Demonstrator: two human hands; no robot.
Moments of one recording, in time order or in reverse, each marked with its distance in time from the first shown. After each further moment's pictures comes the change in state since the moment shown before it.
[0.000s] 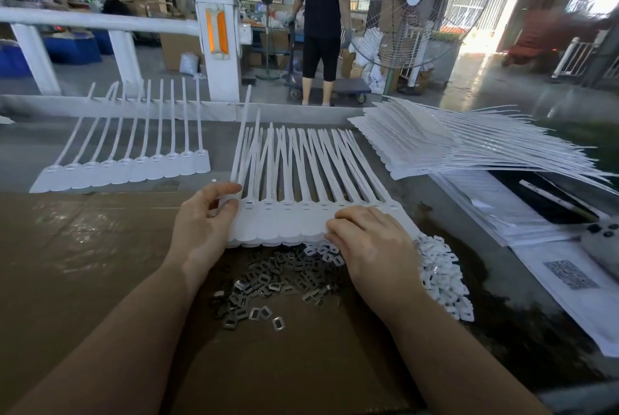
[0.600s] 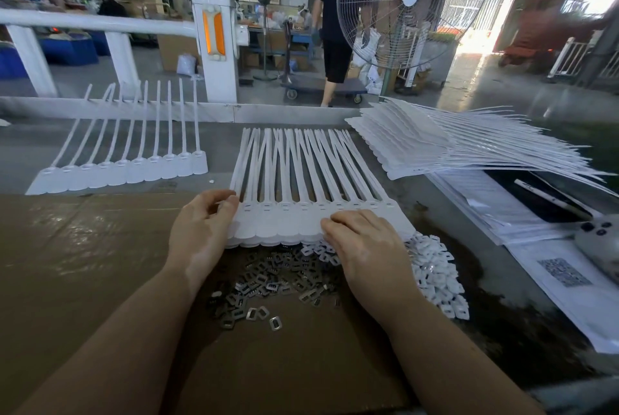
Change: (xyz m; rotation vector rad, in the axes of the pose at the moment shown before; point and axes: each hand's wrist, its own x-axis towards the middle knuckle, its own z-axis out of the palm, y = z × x) left_hand 0.003 -0.008 0.001 0.092 0.030 -0.038; right_hand -0.005 -0.001 0.003 -0.030 -0.077 0.017
